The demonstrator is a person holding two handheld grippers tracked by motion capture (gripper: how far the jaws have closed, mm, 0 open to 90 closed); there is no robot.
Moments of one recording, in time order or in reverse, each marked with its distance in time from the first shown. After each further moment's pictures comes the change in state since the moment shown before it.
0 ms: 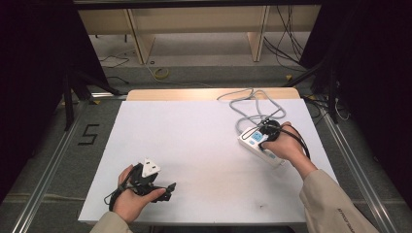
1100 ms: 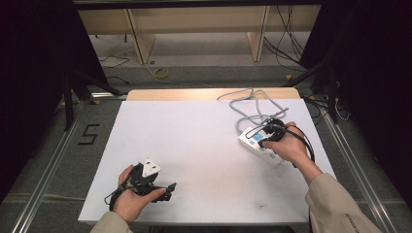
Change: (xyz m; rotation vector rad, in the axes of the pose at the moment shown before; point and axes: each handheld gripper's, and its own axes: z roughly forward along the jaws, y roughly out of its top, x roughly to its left) left arm 0.000 0.000 0.000 0.000 0.000 0.001; right arm 0.001 -0.007 -0.014 -0.104 0.015 0.017
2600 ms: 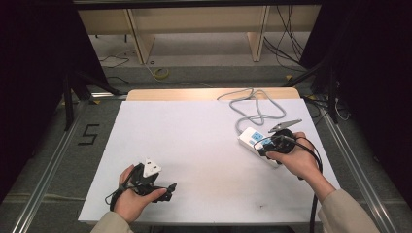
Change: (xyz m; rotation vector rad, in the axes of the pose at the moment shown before) left arm -0.001 0.001 0.001 0.009 0.001 0.005; right arm 0.018 -0.034 -0.026 -0.150 0.050 -0.022
